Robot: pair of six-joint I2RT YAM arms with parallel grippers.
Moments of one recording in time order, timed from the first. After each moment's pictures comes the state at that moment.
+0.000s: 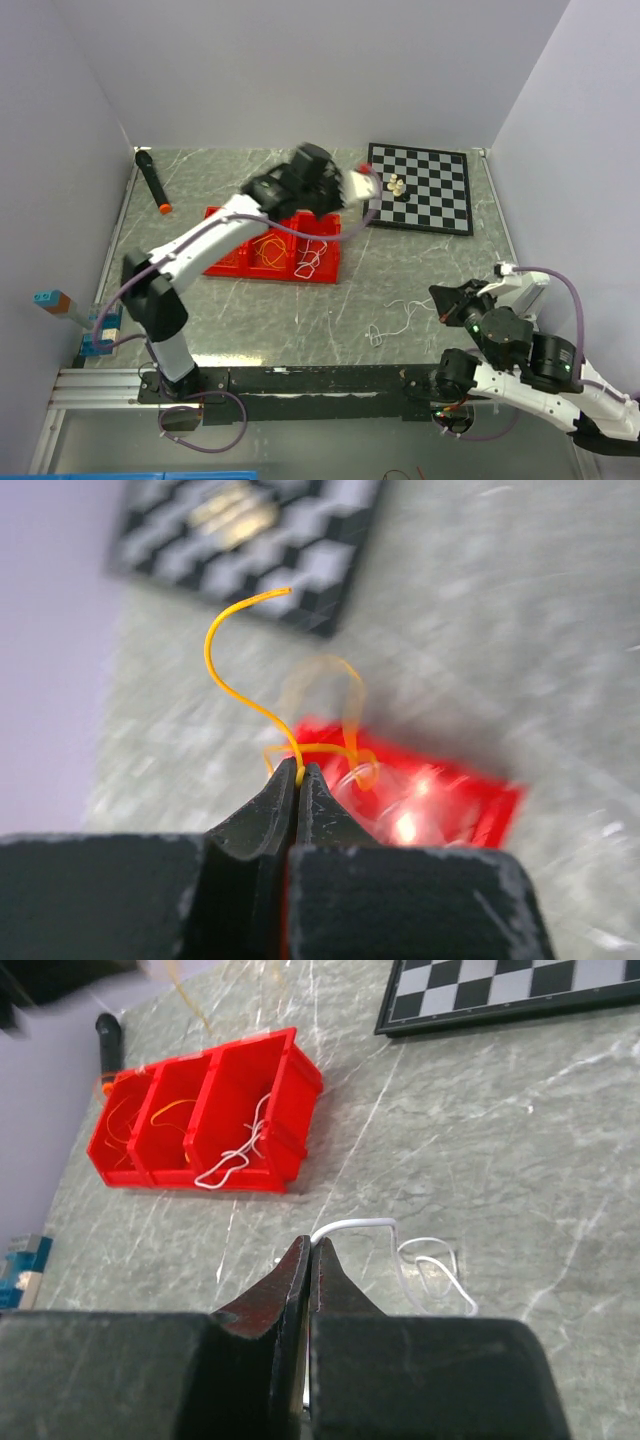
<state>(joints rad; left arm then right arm) -0.81 1.76 1.71 -0.56 0.18 0.62 1.14 0.14 0.71 -0.97 0.80 0.84</state>
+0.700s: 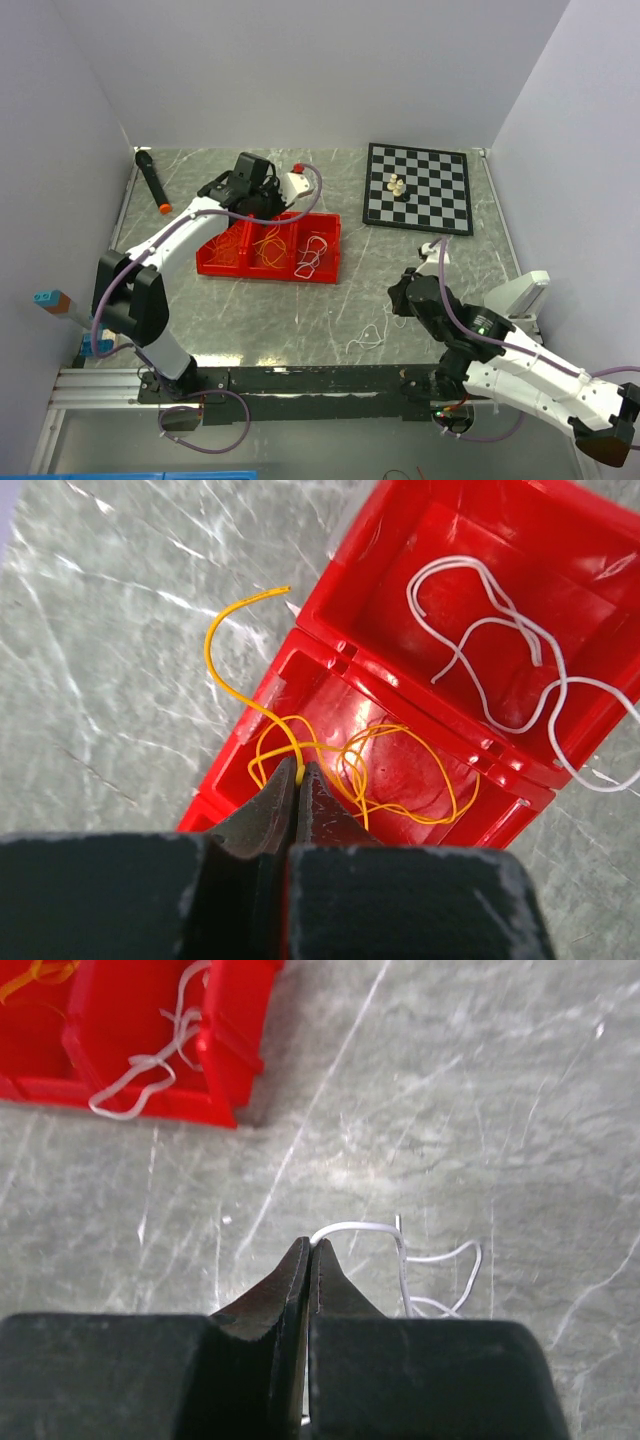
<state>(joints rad) -0.47 1.63 1.37 -0.53 0.20 0.62 0.93 0.59 0.58 -0.64 0.52 0.74</state>
